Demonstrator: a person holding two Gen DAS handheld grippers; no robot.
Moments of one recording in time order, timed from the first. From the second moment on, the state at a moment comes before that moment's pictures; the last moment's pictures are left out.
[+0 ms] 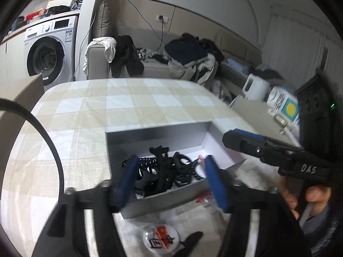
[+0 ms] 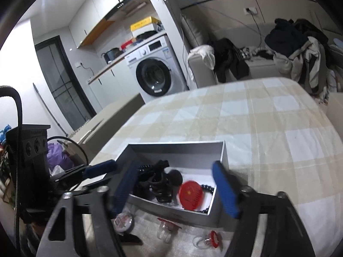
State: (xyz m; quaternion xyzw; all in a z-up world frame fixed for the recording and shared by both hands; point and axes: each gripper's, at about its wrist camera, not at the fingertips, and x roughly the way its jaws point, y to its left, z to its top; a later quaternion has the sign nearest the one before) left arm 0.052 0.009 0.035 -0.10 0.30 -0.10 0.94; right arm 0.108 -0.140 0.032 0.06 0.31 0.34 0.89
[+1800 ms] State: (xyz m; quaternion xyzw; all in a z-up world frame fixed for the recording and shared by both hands) left arm 0.028 0.008 -0.014 -0.05 0.38 -0.04 0.92; right arm 0.072 -0.141 -0.029 -0.13 0.40 0.29 0.86
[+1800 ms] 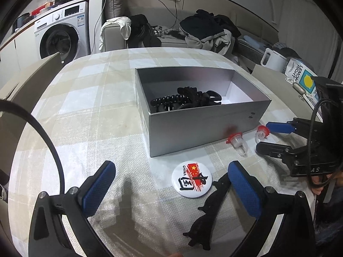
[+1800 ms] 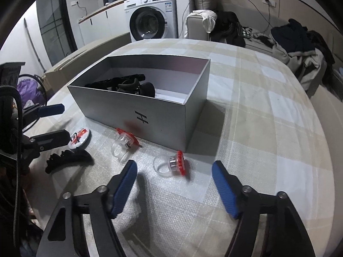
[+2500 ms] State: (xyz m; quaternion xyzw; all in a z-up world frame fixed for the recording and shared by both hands) left arm 0.030 0.008 -0.016 -0.05 0.40 -0.04 0.92; right arm 0.065 -0.140 -0.014 -0.12 0.39 0.31 0.86
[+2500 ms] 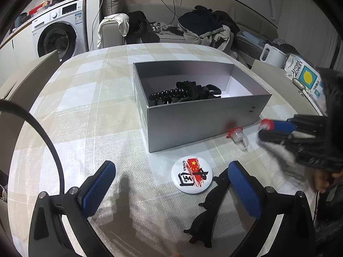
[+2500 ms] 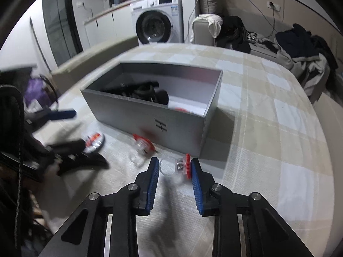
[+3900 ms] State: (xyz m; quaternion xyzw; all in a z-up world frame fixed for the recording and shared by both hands) left arm 0.032 -0.003 -0.023 0.01 0.43 -0.04 0.90; right arm 0.059 -0.146 0.004 -0.10 0.37 0.32 0.87
